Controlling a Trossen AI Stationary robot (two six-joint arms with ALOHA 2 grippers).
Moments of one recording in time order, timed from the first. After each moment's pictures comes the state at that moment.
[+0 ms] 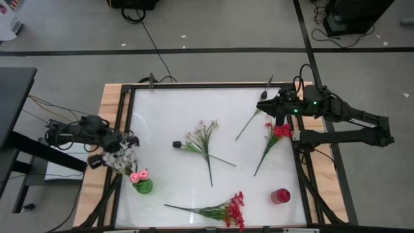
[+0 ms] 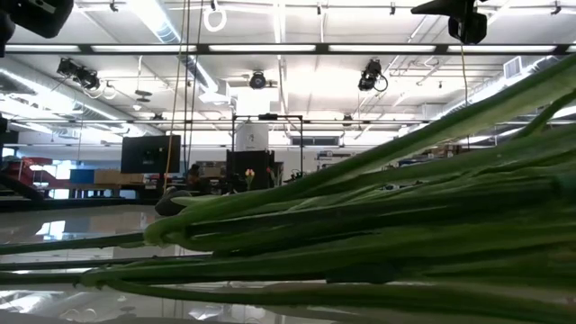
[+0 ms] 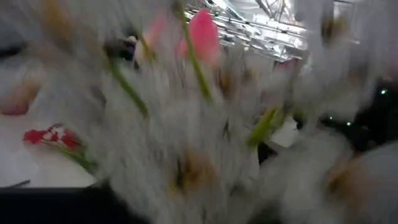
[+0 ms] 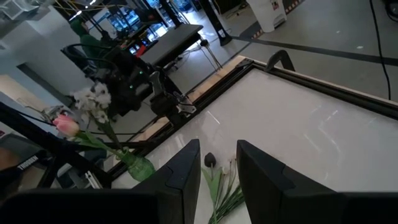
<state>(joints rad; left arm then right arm) -0.13 0.03 0.33 -0.18 0.81 -0.38 -0.24 0.70 0.90 -0.44 -0.01 0.60</state>
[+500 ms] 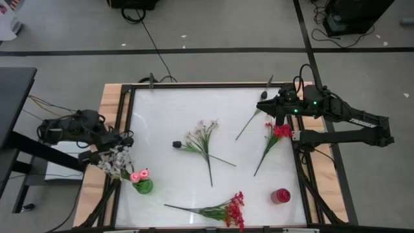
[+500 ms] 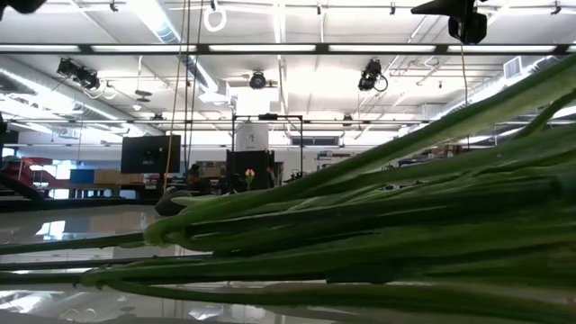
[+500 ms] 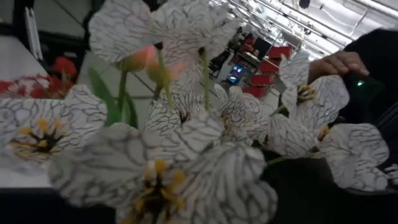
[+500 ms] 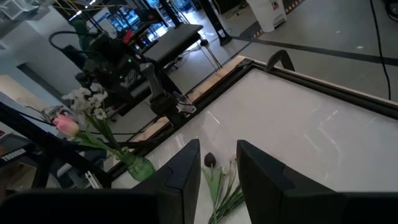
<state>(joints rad) -0.13 0.22 0.60 -0.47 0.89 -0.44 -0.24 0.70 0.90 -0.44 -0.01 0.60</state>
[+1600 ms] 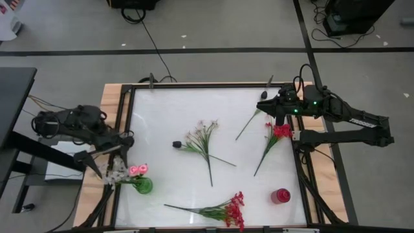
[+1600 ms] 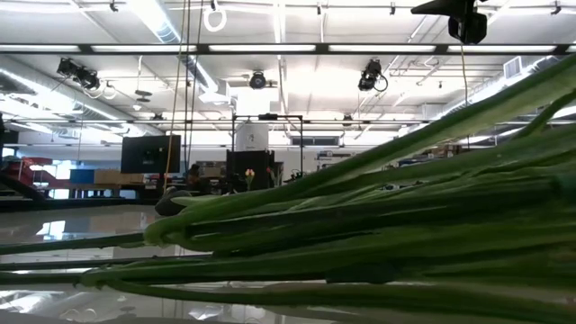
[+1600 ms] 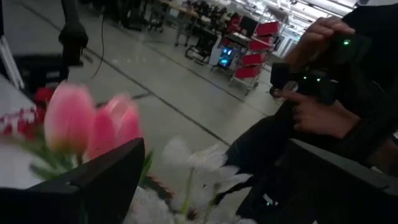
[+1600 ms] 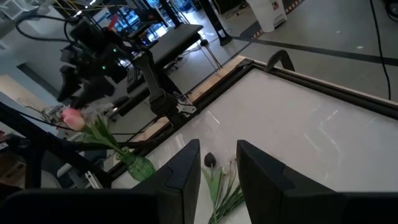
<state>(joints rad) -0.19 0.45 0.82 -0.51 0.90 -0.25 -0.24 0.70 0.90 -0.44 -0.01 0.60</state>
